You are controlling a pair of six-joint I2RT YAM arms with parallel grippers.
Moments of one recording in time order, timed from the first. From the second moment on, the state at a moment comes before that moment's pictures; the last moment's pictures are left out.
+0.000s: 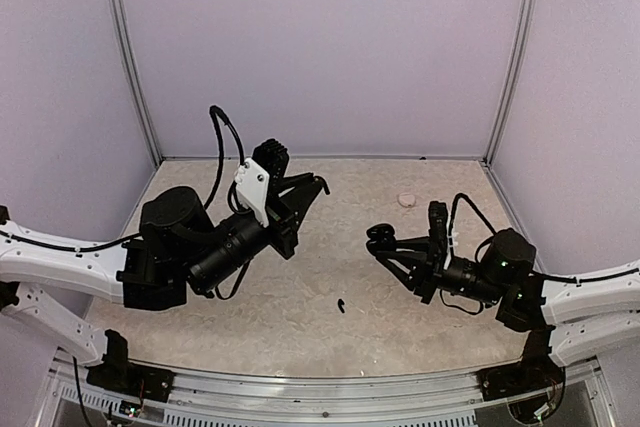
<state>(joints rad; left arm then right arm) -1.32 1.30 0.89 0.59 -0.52 0.27 0.99 1.03 0.31 0.83 -0.19 0.19</state>
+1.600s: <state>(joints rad) -1.08 1.53 0.59 0.33 -0.35 -0.87 0.90 0.84 0.30 0.64 -0.16 0.16</state>
